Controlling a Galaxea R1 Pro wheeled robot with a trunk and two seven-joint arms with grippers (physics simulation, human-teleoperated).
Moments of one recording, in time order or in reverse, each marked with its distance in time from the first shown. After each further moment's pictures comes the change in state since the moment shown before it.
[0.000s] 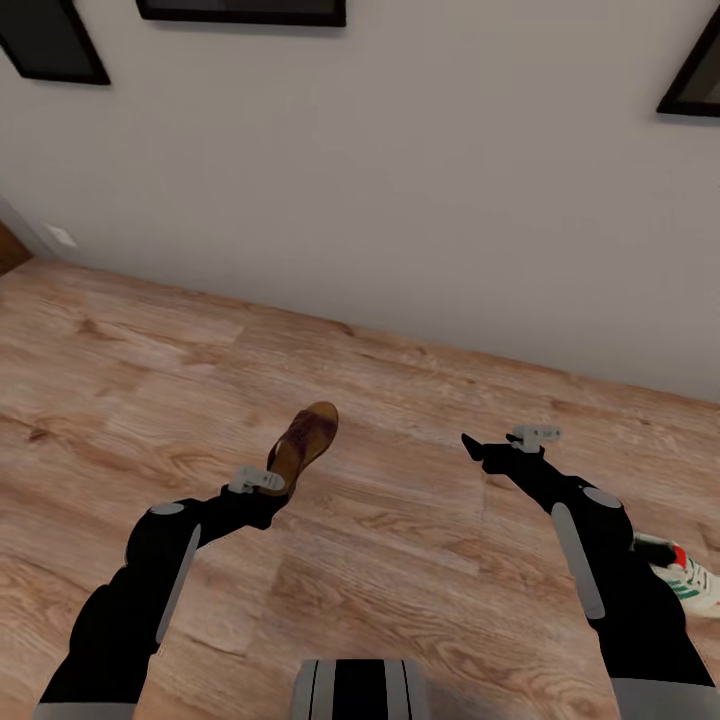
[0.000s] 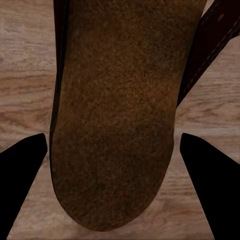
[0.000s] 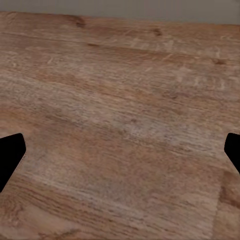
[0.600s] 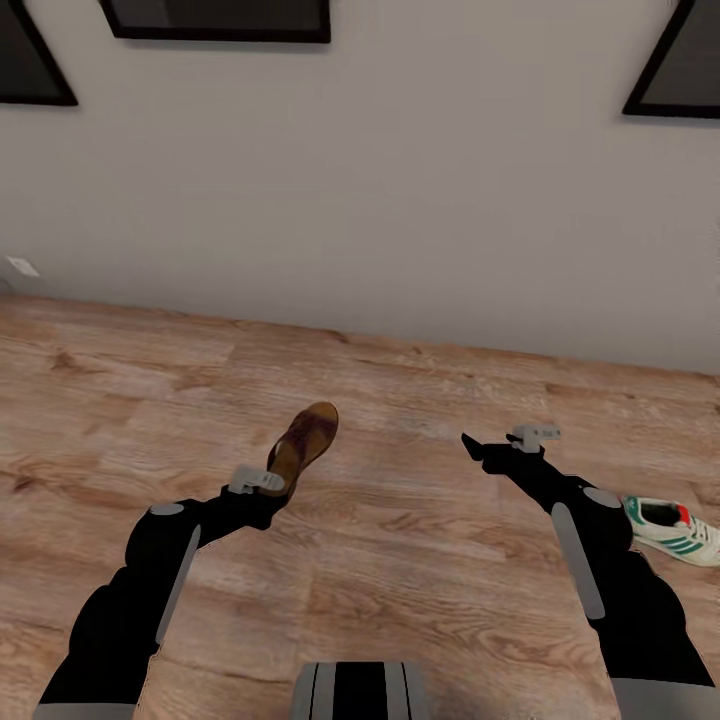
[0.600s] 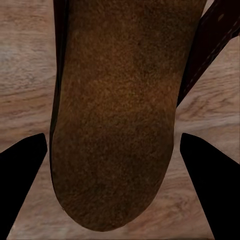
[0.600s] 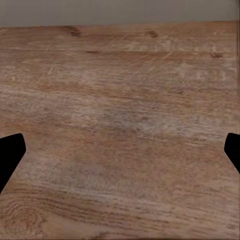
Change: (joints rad) left arm 0.001 0.000 0.001 -0.001 0.002 0.000 0.000; right arm 0.000 0.000 0.000 0.000 0.000 0.000 0.000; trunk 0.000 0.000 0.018
